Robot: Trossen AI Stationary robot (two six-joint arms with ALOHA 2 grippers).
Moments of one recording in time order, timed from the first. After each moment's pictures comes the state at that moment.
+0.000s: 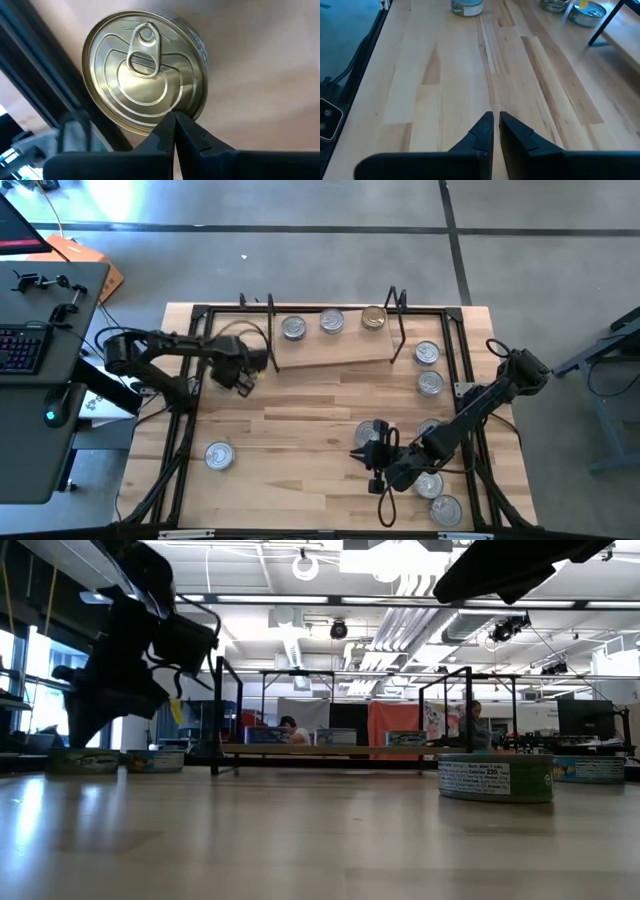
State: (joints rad) left arm 0.30 1.48 0.76 -1.18 -0.14 -0.77; right arm 0.67 1.61 0.99 -0.14 0.64 0.45
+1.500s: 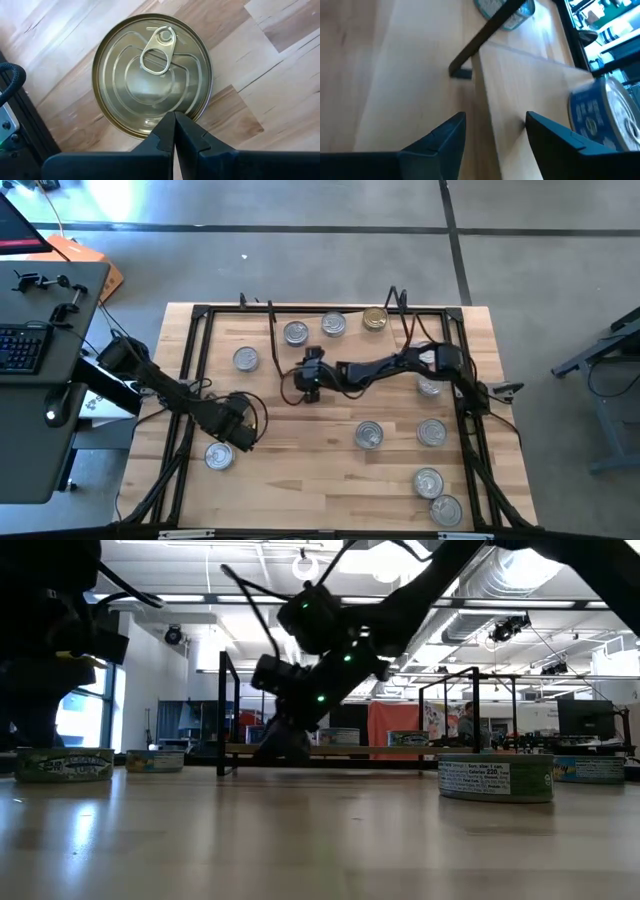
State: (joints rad) left arm -0.51 1.48 0.76 -1.04 -0.30 -1.45; right arm -0.08 2.21 1.38 0.20 0.37 -0.50
